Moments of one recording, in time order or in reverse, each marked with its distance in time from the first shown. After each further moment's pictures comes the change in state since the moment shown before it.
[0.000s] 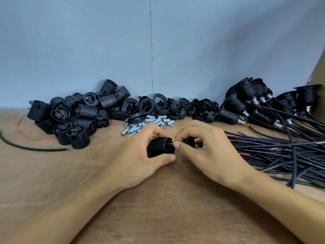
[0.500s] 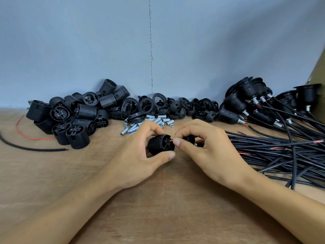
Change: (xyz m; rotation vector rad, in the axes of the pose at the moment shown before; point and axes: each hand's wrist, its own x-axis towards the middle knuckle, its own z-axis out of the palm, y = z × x) left_hand -0.001 0.003 -0.001 -0.042 0.004 0.017; right_hand -0.001 0.001 0.000 0.111 0.029 0.016
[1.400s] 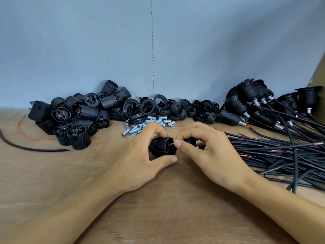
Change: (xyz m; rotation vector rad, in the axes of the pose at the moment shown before) left_hand 0.000 -0.001 0.002 0.067 0.010 0.042; right_hand -0.001 0.001 0.001 0.031 -0.012 0.023
